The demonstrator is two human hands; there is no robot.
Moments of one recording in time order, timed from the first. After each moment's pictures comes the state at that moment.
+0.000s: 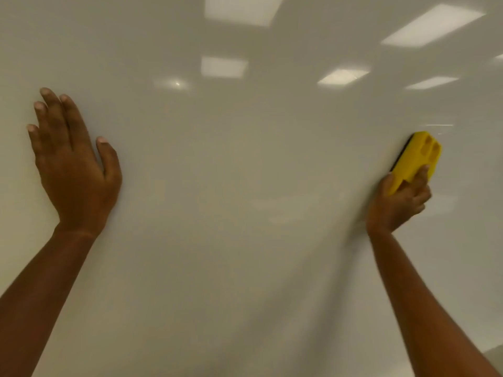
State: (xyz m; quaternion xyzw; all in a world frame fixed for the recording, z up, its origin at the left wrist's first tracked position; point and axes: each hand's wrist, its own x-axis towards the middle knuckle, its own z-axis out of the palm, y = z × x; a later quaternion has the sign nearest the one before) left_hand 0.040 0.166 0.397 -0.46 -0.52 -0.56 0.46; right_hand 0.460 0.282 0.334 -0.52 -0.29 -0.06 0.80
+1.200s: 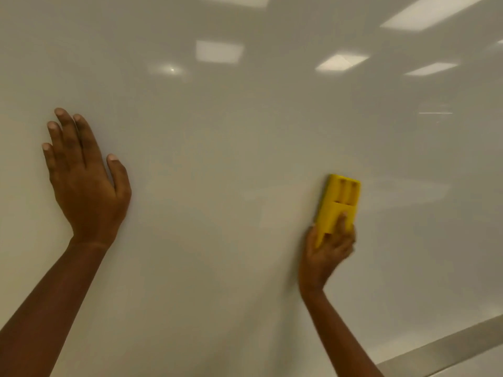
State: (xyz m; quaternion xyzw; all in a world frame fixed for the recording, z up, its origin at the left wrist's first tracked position) left_hand 0.070 0.160 0.354 -0.46 -0.53 -0.54 0.47; right_hand 0.360 0.242 0.217 -0.47 -0.41 -0.11 0.78
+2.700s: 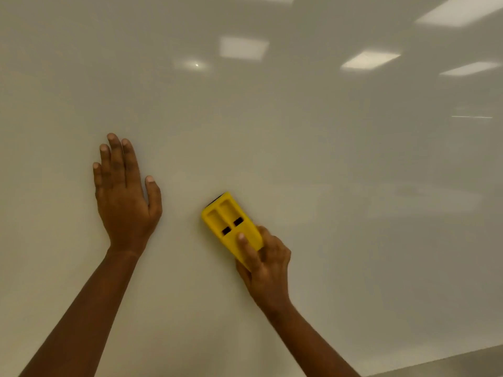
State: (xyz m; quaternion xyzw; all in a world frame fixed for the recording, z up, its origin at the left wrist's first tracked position) left_hand 0.091 0.159 0.313 -0.46 -0.55 -0.50 0.48; right_hand 0.300 0.209 0.197 -0.26 -0.70 -0.28 0.60
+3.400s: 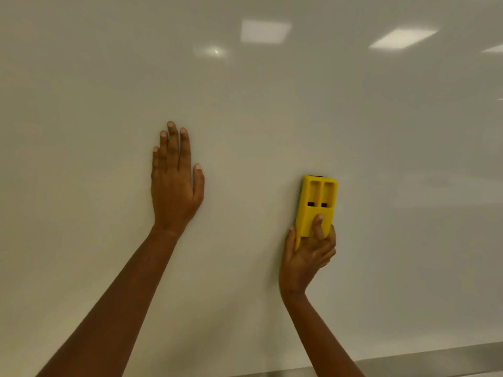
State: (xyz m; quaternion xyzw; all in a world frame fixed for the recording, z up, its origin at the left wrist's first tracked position) left_hand 0.081 0.141 0.312 -0.54 -0.56 -0.45 0.43; right_hand 0.263 0.182 0.195 -0.46 -0.50 -0.03 0.73
